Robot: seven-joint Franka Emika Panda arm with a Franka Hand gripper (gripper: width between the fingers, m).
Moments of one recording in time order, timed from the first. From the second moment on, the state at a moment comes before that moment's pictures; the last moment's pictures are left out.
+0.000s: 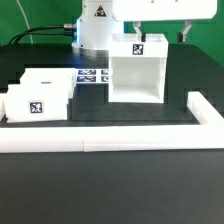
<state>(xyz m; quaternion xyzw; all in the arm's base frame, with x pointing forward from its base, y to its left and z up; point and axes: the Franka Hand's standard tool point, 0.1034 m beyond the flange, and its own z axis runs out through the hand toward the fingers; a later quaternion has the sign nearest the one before) 0.415 0.110 0.104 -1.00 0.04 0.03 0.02</state>
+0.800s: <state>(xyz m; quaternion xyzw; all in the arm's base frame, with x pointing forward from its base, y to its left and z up) 0.408 0.116 0.100 -1.00 0.04 0.04 0.02</state>
